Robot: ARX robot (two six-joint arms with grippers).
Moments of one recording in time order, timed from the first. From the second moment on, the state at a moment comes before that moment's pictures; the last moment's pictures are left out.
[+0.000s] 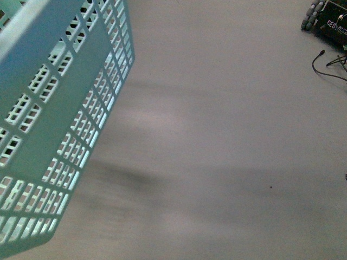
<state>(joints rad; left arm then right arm) -0.02 0.95 0.74 -0.10 0.07 -1.49 0.00 0.00 0.02 0.00 0.00 0.00</state>
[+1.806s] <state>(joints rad) 0.00 0.88 0.76 -0.17 0.08 -1.47 0.00 0.00 0.02 0.00 0.00 0.00</state>
